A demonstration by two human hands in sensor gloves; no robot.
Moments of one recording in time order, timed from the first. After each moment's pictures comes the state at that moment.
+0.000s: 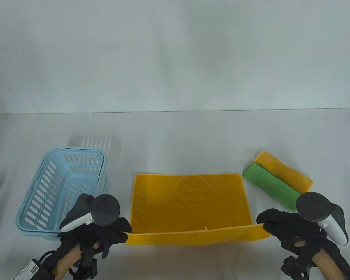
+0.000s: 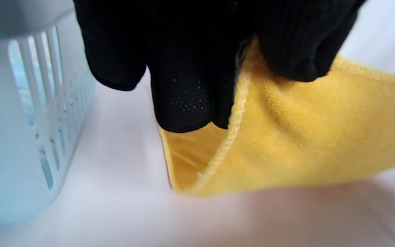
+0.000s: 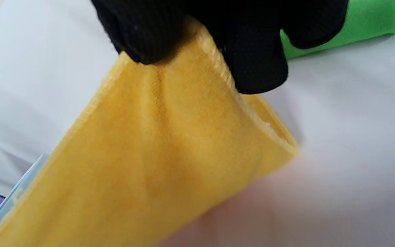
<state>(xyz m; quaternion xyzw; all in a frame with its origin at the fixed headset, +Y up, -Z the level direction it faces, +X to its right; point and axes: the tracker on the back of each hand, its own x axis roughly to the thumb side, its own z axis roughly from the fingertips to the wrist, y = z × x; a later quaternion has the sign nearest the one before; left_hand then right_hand) -0.218 -0.625 -0.269 -0.23 -0.17 0.10 0.95 0.283 -0.633 -0.254 0.00 0.17 0.91 0.37</state>
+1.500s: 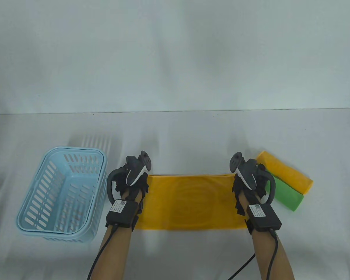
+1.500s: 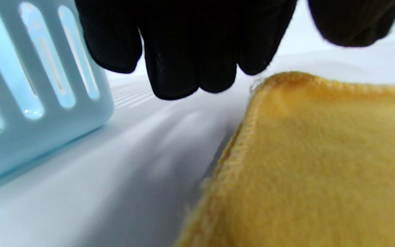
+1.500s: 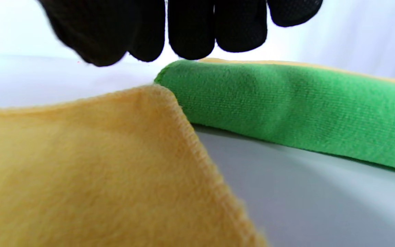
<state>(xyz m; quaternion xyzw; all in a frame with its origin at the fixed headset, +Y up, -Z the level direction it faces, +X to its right) -0.162 -0.734 -0.446 -0.11 0.17 -0.04 0.98 0.203 -0.722 -0.429 -0.24 0.02 0.97 -0.03</state>
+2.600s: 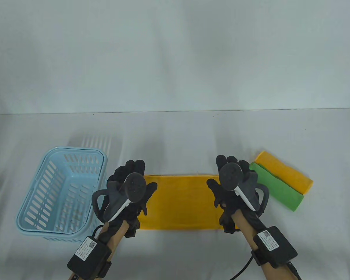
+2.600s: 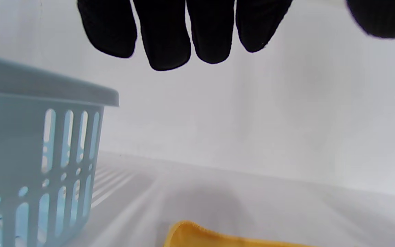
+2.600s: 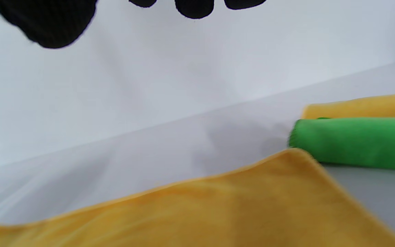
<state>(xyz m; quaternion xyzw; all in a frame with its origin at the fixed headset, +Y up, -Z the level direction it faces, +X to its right) -0.164 -0.618 -0.309 0.08 -0.01 0.08 0.99 0.131 -0.632 -0.335 -0.05 -0.02 0.99 0.15</state>
